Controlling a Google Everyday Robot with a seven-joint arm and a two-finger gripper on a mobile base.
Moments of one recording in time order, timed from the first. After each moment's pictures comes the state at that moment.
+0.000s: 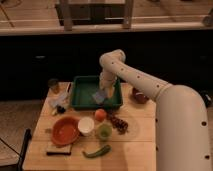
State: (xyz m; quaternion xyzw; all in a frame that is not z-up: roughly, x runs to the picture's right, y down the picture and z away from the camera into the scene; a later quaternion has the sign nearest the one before) arm 0.006 0.019 0.875 -0.27 -0.18 -0.27 0.91
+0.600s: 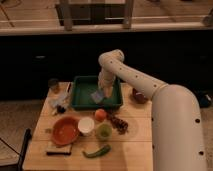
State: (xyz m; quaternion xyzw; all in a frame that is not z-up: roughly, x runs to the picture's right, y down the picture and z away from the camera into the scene) arm -0.002 0.016 0.884 -0.27 -0.19 -0.27 0.90
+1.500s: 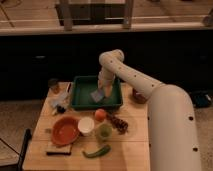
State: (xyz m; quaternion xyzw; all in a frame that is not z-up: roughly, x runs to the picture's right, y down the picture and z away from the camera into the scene) arm -0.004 0.013 0.895 -0.27 -0.20 -0.26 0.90
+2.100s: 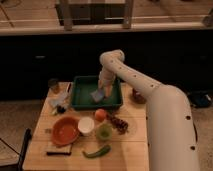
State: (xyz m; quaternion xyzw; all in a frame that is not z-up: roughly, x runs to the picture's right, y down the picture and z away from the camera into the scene) arm -0.003 0.012 0.903 -0.27 -0.20 -0.26 0.91
